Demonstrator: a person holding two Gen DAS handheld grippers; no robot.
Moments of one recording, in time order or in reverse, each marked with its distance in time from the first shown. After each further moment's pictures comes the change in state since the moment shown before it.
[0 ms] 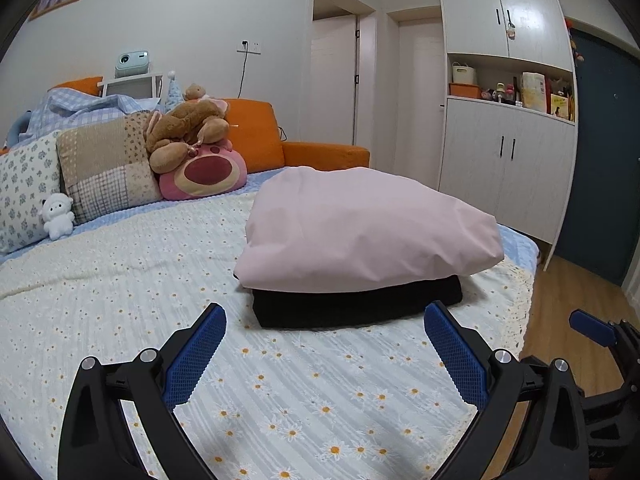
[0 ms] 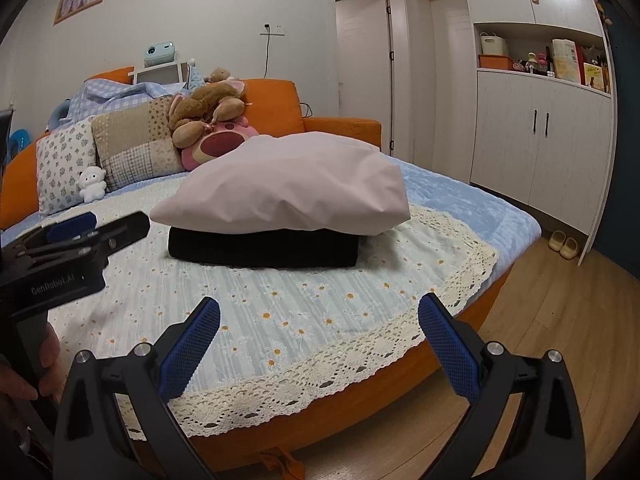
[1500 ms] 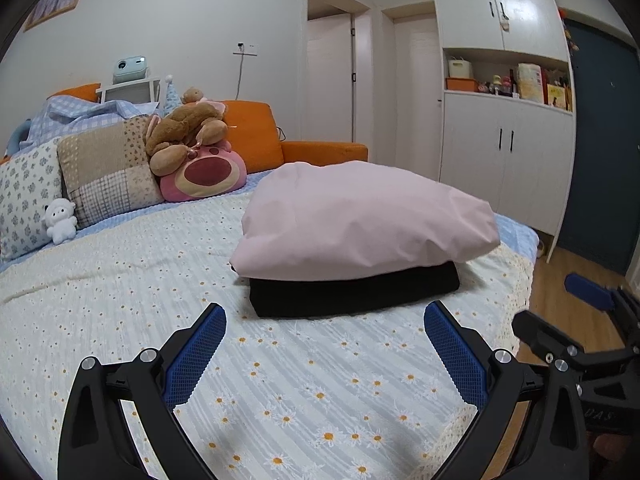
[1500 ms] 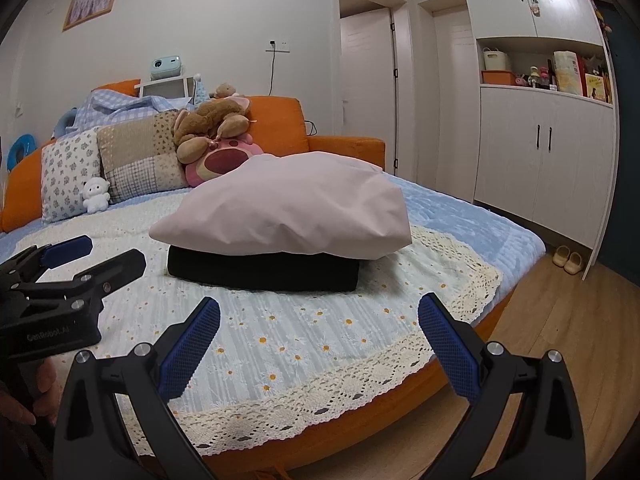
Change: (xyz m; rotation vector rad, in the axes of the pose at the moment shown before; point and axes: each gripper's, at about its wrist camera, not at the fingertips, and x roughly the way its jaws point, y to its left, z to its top) left arm -0.009 -0.010 -0.013 0.043 0.007 0.007; right arm 0.003 -0.004 0.005 -0.016 -0.078 0.016
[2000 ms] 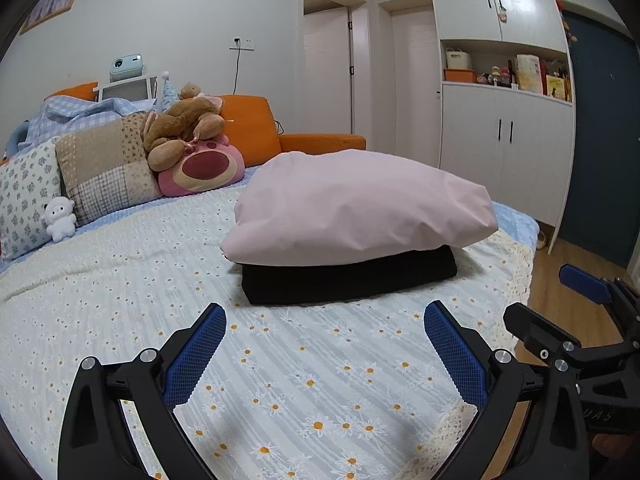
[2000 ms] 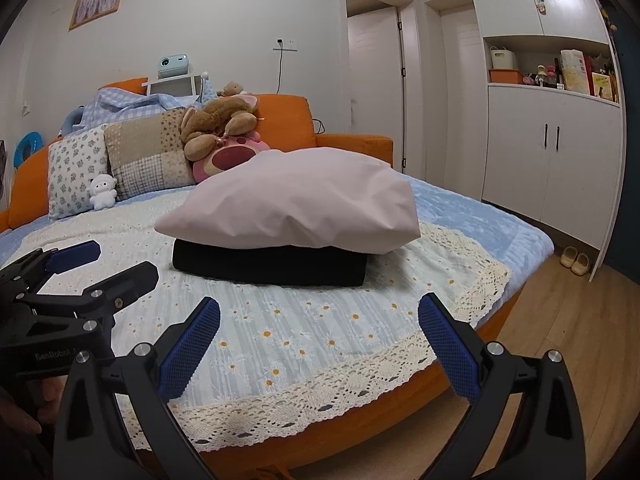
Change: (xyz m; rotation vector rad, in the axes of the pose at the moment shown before) left arm 0.002 -0.006 -0.010 0.015 0.026 0.004; right arm 0.003 -0.002 -0.007 0.004 0.007 0.038
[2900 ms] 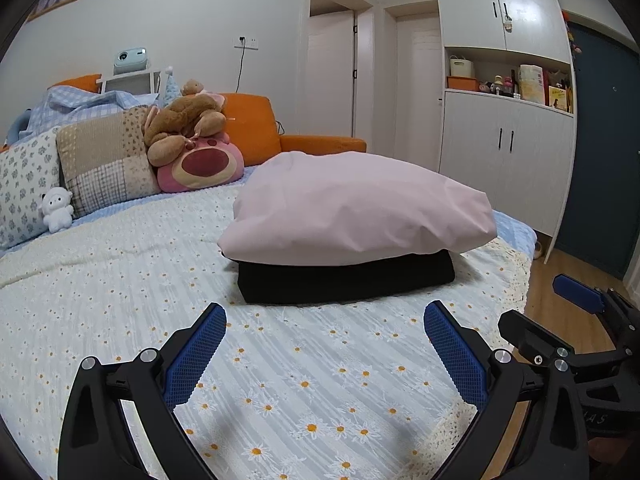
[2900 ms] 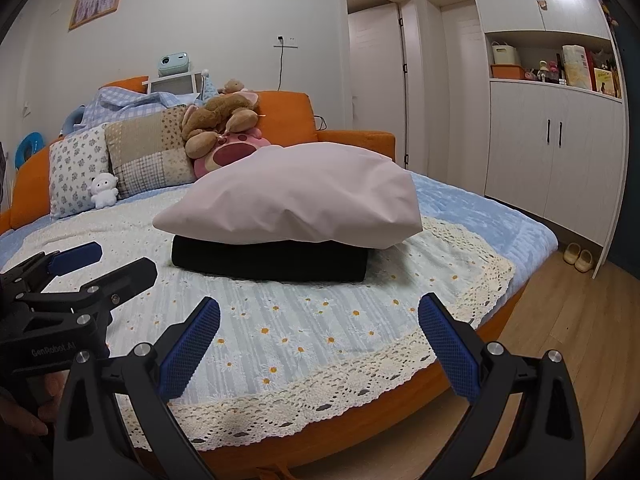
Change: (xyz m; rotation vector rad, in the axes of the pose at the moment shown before) left arm 0.001 0.001 -0.003 -0.042 -0.023 -0.015; right arm 0.000 0.002 -0.004 0.001 0.004 0.003
